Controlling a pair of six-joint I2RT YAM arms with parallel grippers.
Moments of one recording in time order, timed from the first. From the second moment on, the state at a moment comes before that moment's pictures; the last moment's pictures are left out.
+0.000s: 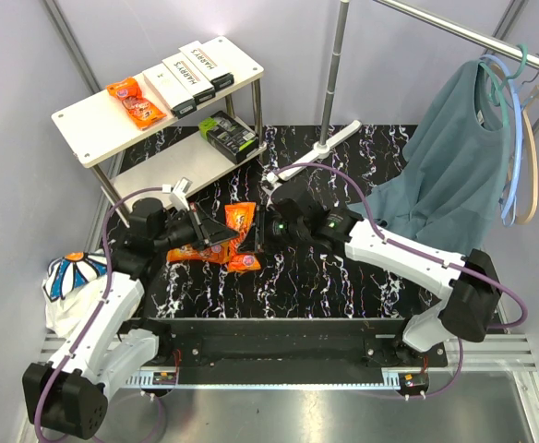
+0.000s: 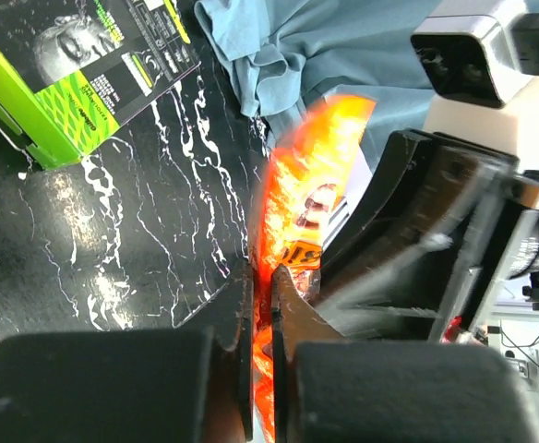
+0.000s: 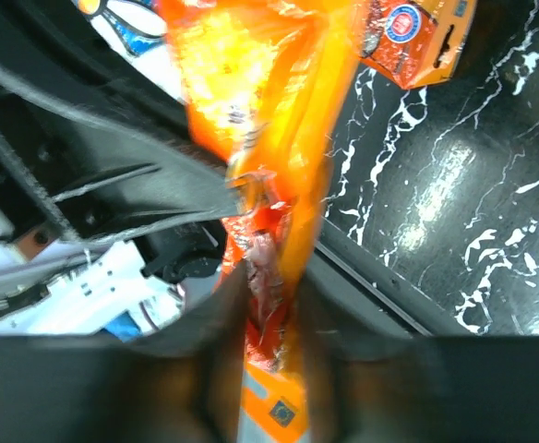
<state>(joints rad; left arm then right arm) -0.24 0.85 0.66 -0.19 0.74 -0.85 0.96 1.50 1.28 -0.39 -0.22 0.93</state>
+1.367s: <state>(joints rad) -0.14 1.10 1.40 -0.56 0.64 -0.63 0.95 1.29 1.14 -0.34 -0.11 0.92</state>
